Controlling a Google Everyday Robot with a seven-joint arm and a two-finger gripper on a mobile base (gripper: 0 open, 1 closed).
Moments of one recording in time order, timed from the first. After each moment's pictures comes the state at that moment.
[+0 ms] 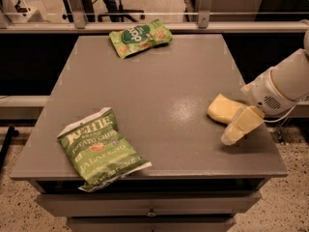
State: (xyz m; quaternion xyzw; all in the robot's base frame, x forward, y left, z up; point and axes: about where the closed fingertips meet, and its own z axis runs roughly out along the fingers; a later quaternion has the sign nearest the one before) arm 0.493 -0.222 0.832 -0.47 0.85 0.10 0.22
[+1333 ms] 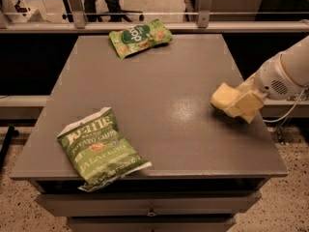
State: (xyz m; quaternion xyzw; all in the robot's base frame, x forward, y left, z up) arm 0.515 -0.228 0.859 -0.46 0.85 0.11 0.25
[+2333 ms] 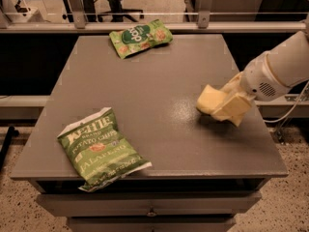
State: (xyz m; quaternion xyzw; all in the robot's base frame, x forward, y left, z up) arm 0.503 -0.187 0.869 -0.51 0.81 0.12 0.26
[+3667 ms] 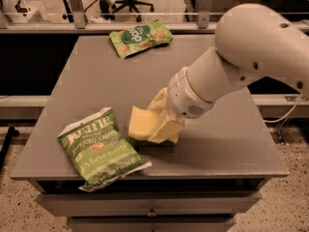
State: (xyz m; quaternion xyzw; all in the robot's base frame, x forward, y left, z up) arm 0.455 -0.015 0.858 -0.68 0.66 0.17 0.27
